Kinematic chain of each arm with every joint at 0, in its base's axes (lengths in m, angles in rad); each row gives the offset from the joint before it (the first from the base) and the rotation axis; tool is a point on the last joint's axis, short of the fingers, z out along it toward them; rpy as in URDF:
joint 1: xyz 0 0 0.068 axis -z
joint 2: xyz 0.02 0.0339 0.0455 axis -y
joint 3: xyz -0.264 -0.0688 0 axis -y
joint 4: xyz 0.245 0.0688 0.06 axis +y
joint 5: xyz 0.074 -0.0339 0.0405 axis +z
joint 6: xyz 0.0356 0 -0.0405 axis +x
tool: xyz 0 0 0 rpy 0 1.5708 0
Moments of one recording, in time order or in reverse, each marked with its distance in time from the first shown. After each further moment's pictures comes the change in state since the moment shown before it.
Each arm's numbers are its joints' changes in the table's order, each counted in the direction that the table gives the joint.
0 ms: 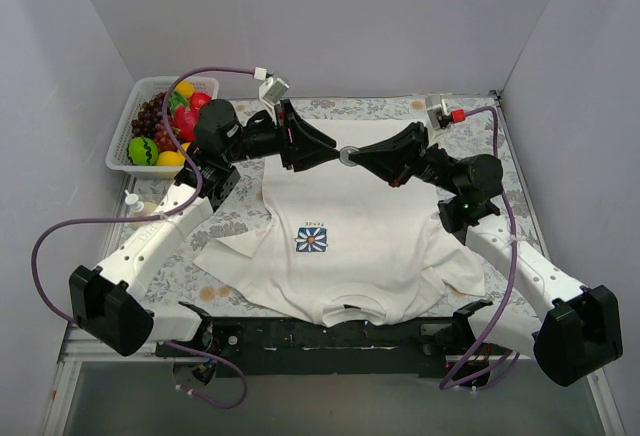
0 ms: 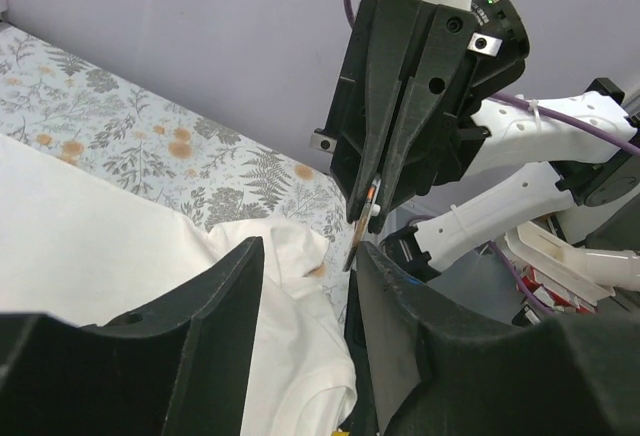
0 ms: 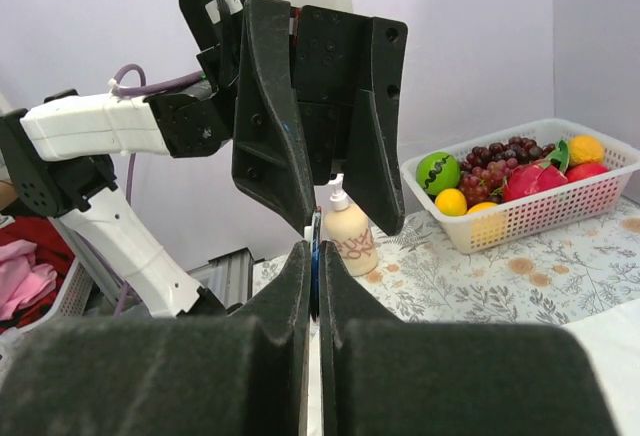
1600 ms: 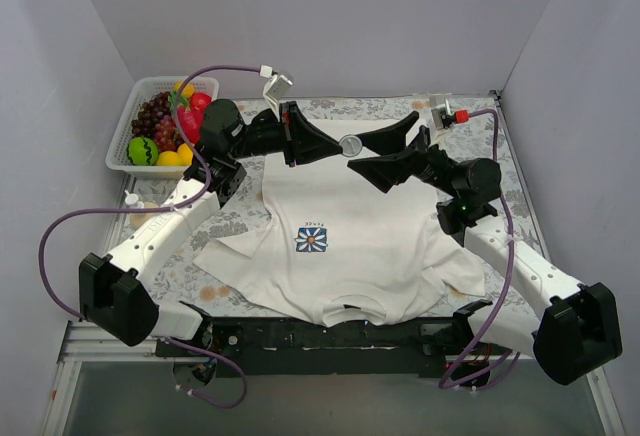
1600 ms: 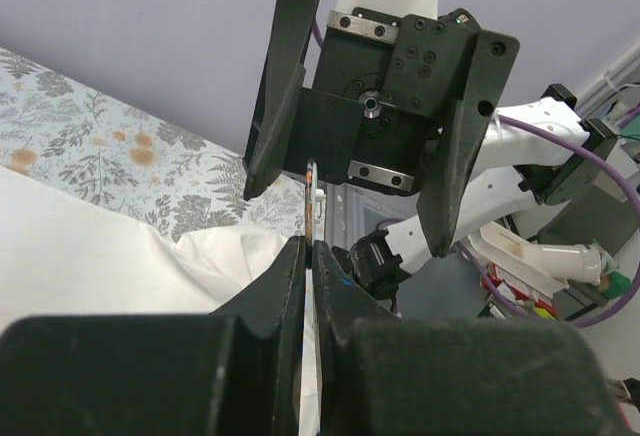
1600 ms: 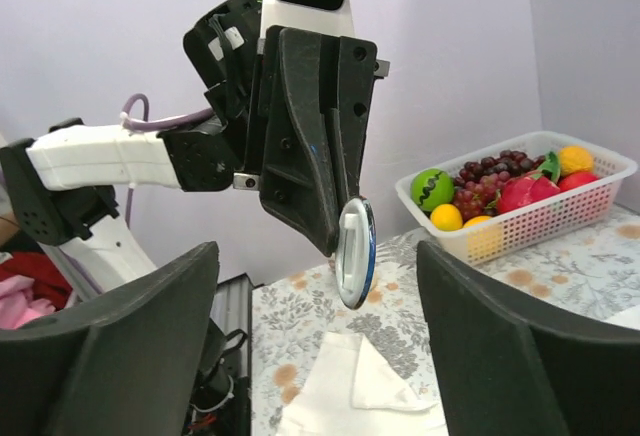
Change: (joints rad) left arm 0.002 -0.065 -0.012 -0.181 -0.081 -0.142; right arm 0.005 -0.013 -0.030 -0.078 -0.072 0.062
